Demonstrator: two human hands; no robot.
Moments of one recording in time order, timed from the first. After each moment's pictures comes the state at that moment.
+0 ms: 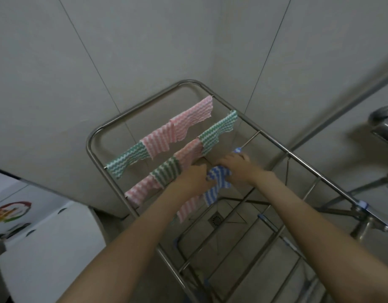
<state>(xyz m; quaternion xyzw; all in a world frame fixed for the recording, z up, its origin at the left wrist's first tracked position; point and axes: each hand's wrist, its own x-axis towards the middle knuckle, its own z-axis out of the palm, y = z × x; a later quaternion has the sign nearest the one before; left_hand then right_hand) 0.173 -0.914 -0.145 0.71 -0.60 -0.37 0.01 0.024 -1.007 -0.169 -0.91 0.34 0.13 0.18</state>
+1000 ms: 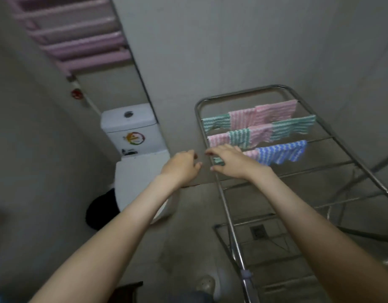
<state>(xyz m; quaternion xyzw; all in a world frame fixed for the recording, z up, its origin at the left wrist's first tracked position) 0.150 -0.653 -0.048 0.91 -0.38 -0.15 0.09 0.063 -0.799 -0.070 -0.97 0.09 0.04 0.23</state>
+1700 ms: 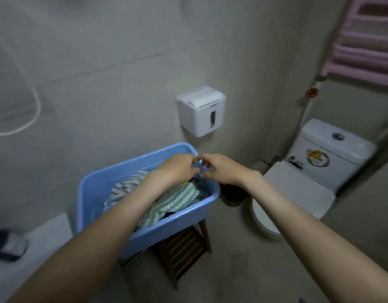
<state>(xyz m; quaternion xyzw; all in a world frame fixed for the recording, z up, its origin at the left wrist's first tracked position) 0.112 -0.157 0.010 0.98 0.08 -0.11 0.14 0.183 -0.295 -0.020 -0.87 -0.41 0.17 0.21</state>
